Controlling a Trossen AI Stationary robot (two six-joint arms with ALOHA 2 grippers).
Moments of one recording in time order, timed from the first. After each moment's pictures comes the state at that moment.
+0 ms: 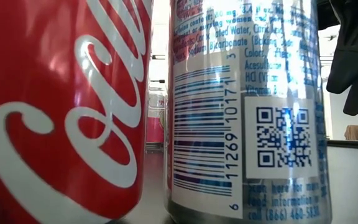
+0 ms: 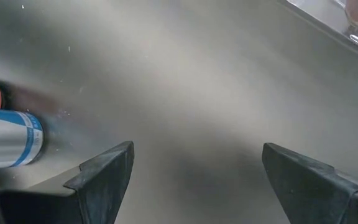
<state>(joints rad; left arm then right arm) -1.16 1.60 1.23 -1.03 0.28 -1.83 0.72 1.71 1.11 -0.74 0.44 1.56</state>
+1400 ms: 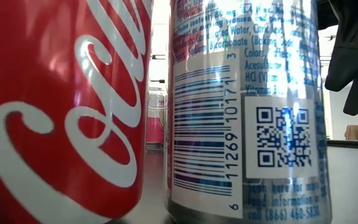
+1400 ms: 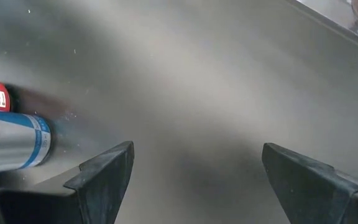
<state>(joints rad) -0.79 1.57 1.23 -1.16 0.23 -1.34 0.73 1.71 1.11 -0.72 0.44 1.58</state>
